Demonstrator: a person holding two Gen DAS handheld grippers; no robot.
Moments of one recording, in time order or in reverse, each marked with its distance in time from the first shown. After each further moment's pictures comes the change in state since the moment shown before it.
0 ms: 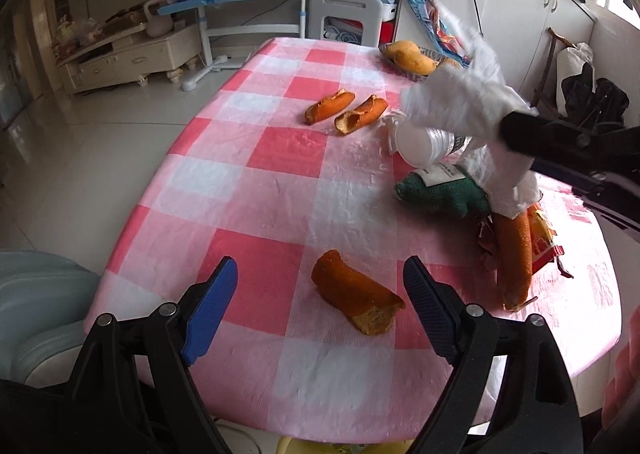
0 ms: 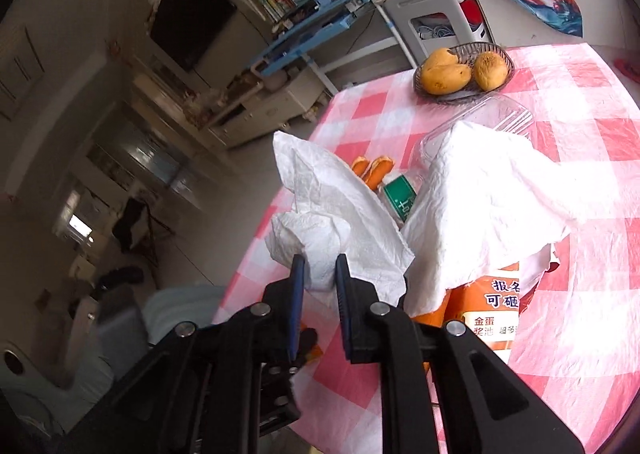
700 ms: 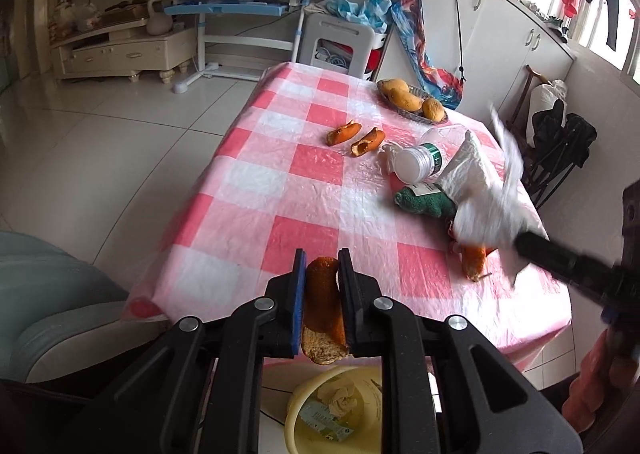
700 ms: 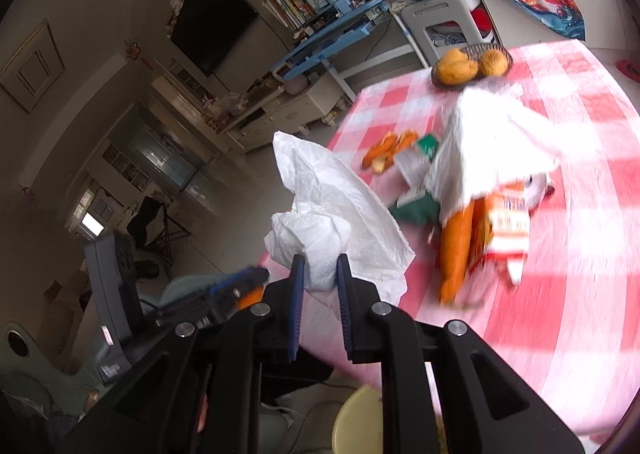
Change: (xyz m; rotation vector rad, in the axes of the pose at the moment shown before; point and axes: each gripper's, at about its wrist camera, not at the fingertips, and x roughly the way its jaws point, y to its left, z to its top) left arm -0.079 0.061 -0.019 -0.065 -0.068 -0.132; right arm -0.023 0.027 -0.051 -0.039 -0.013 0.025
